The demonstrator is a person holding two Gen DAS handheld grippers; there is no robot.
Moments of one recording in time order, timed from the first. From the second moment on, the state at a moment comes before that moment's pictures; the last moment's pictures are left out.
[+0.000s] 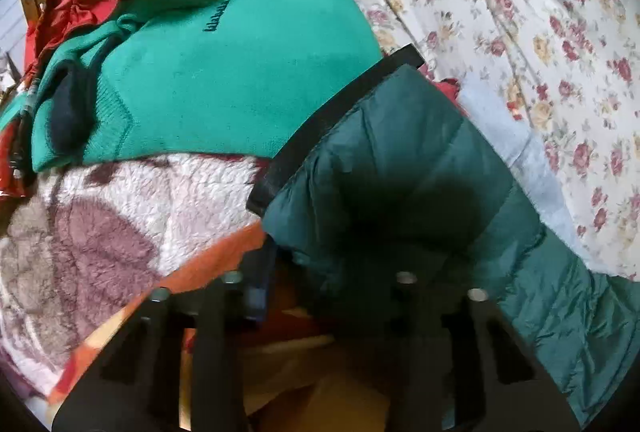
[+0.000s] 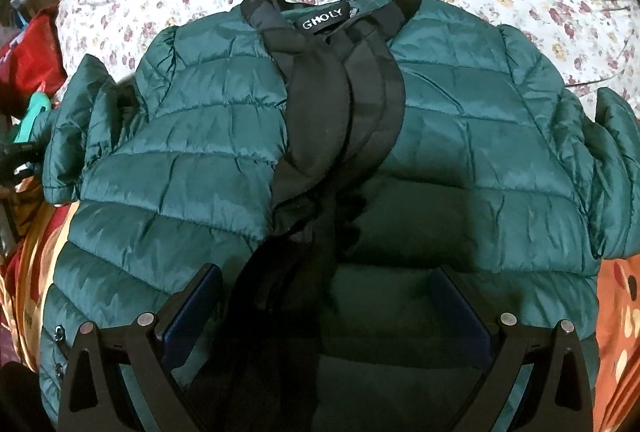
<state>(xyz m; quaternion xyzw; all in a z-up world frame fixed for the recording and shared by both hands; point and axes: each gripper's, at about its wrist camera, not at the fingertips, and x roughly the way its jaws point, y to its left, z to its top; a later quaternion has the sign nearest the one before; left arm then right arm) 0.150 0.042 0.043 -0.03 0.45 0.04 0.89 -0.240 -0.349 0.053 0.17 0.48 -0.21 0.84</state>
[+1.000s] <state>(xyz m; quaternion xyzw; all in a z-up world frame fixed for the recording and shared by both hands) -0.119 -0.178 0.154 0.09 0.37 -0.31 0.87 -0.285 -0.398 0.087 0.19 0.44 -0.25 0.84</state>
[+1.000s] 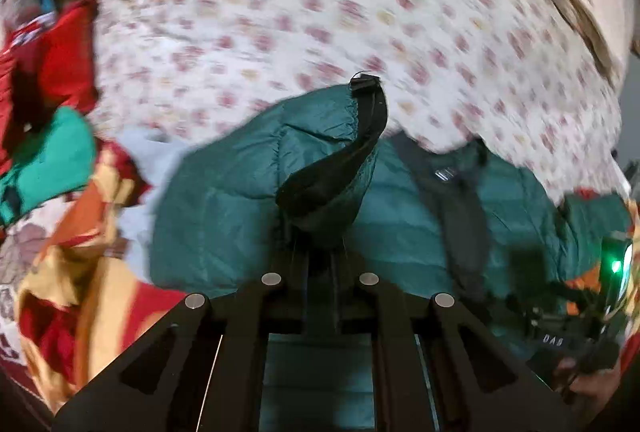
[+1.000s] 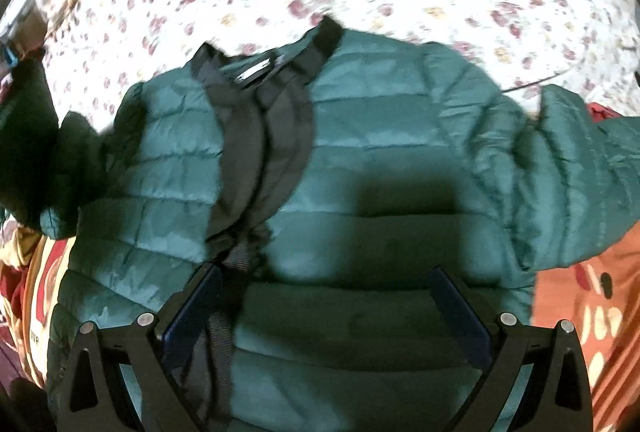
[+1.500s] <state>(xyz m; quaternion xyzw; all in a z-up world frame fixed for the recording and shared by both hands) -0.167 -0.291 0.043 0.14 0.47 -0.35 0.80 -0.314 -0.441 0.066 0.25 0.43 -0.26 0.83</state>
